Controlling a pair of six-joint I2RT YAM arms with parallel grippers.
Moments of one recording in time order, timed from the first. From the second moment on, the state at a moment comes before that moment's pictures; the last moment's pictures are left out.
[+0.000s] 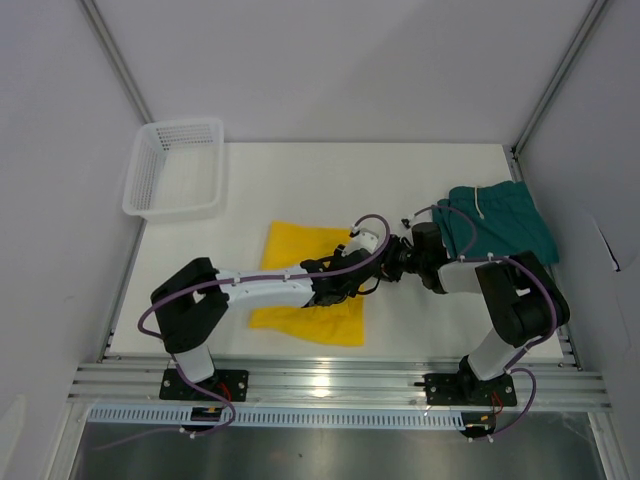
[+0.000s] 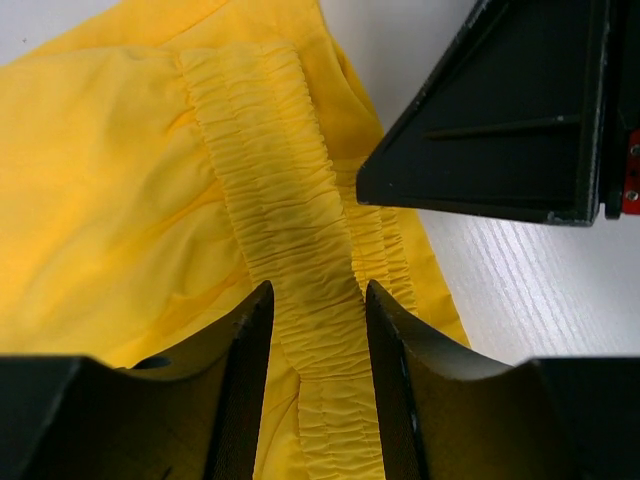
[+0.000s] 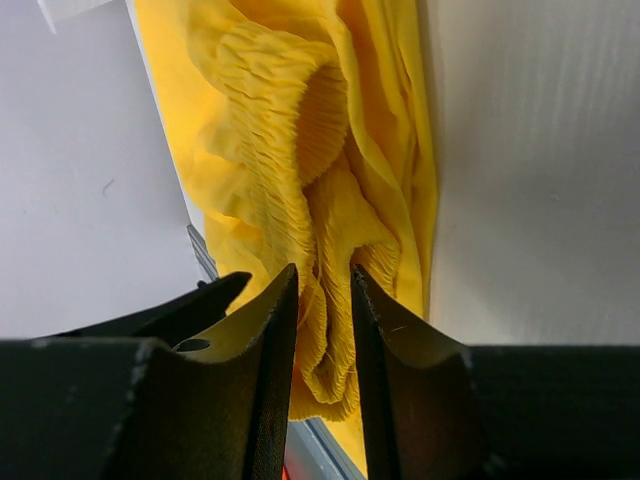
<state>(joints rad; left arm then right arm) -1.09 1.74 1.11 -0.28 -0.53 -0.42 0.36 1.65 0.60 0.42 -0.60 0.99</state>
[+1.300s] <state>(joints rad) -1.14 1.78 1.12 -0.32 -0.66 -0.46 0.42 1.71 0.56 0.55 -0.50 1.04</state>
